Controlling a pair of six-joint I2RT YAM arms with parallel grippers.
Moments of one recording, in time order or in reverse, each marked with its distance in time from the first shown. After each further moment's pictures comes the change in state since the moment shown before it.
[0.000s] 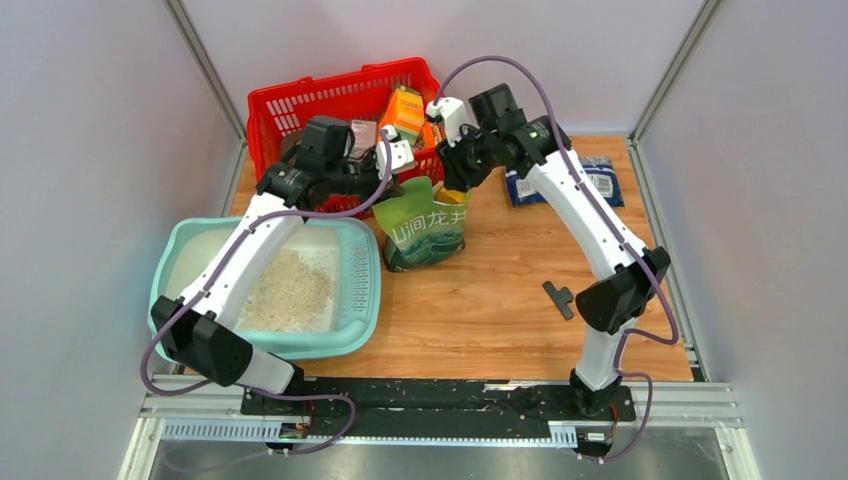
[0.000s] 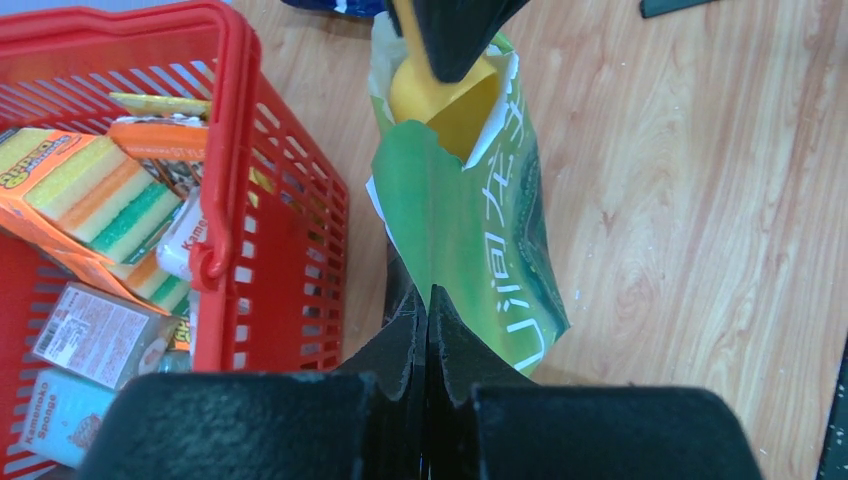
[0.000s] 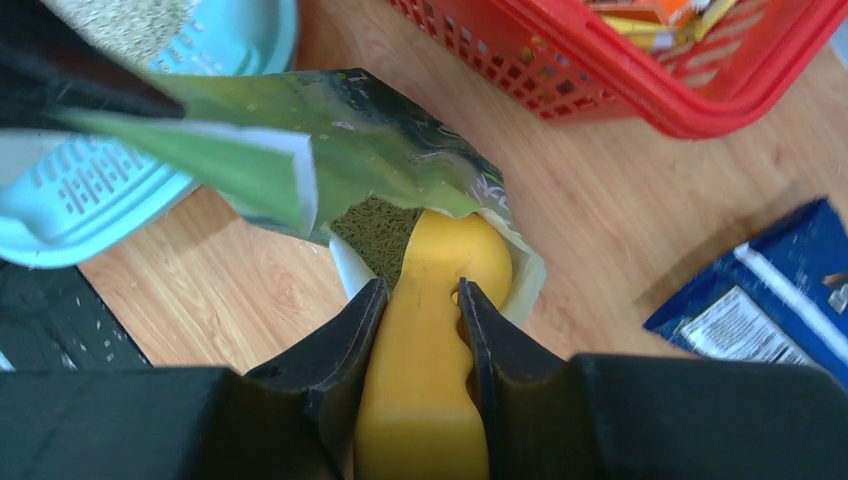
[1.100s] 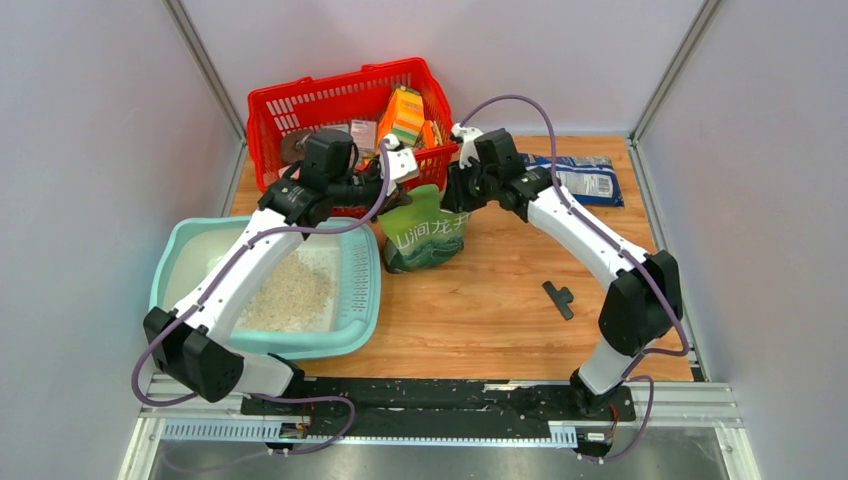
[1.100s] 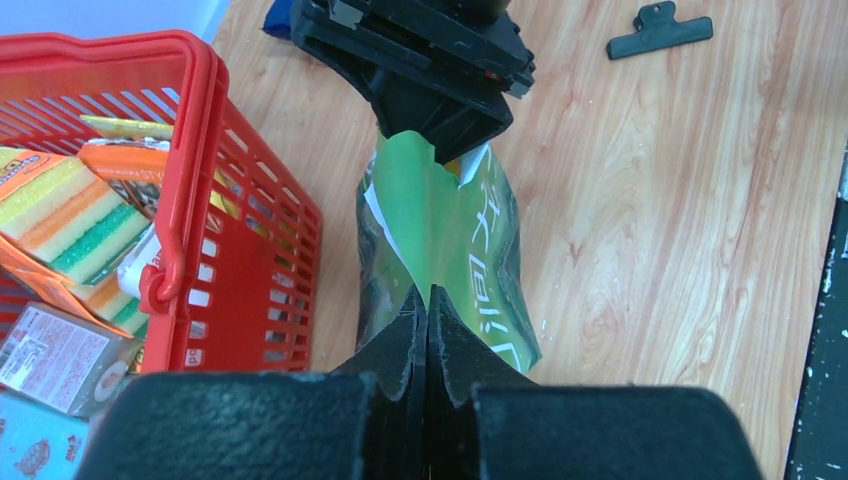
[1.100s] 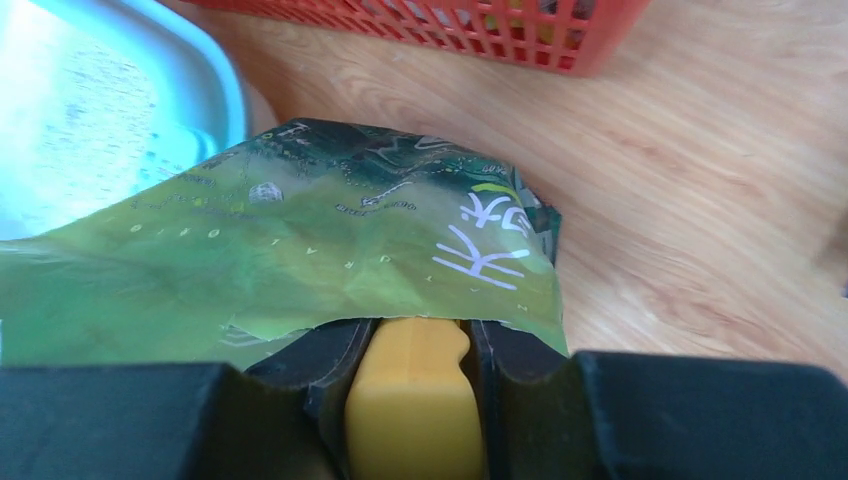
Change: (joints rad) left arm -0.063 -0.094 -0.132 0.126 -0.023 -0.107; right arm 0.039 -0.169 -0.612 0.535 0.171 0.459
